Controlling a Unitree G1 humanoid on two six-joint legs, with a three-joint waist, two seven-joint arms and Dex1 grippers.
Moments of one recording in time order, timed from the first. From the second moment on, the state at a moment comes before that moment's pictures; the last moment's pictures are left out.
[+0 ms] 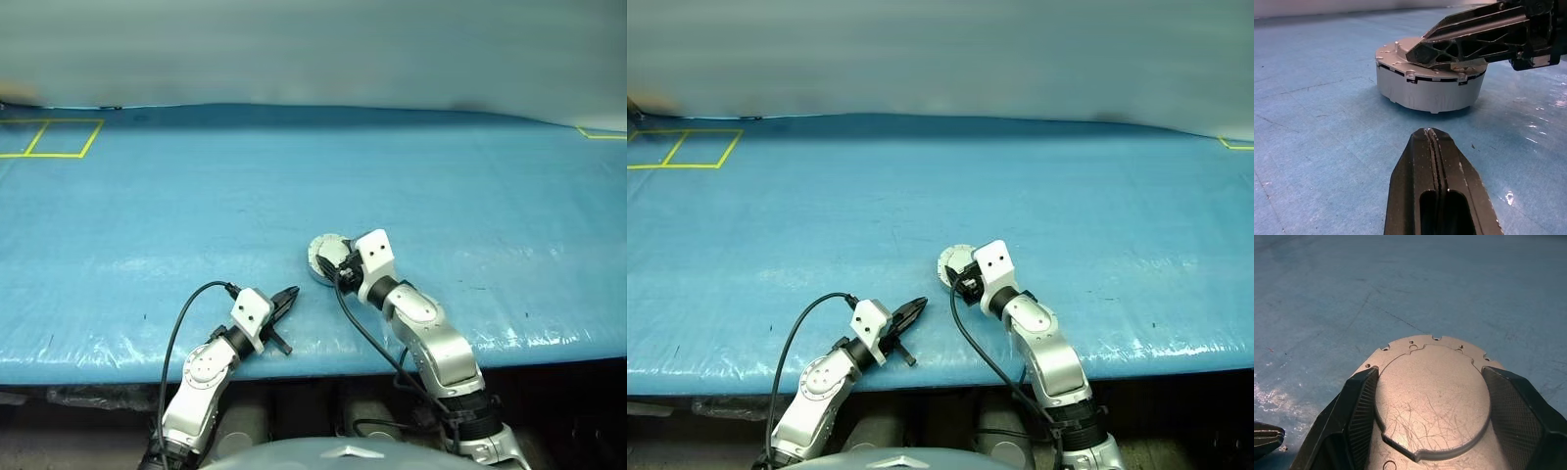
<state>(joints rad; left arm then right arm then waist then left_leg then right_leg) 0.15 0.20 -0.25 0.05 -0.08 -0.24 -0.52 -0.10 -0.17 0.19 -0.24 0.12 0.51 0.34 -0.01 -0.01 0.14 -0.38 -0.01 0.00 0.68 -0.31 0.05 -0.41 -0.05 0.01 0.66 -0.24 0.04</state>
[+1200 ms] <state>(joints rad) 0.15 0.20 -0.25 0.05 -0.08 -0.24 -0.52 -0.11 -0.18 0.19 -0.23 0.11 0.49 0.34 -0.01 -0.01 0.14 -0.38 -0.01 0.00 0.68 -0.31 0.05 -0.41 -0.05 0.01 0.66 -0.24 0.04</state>
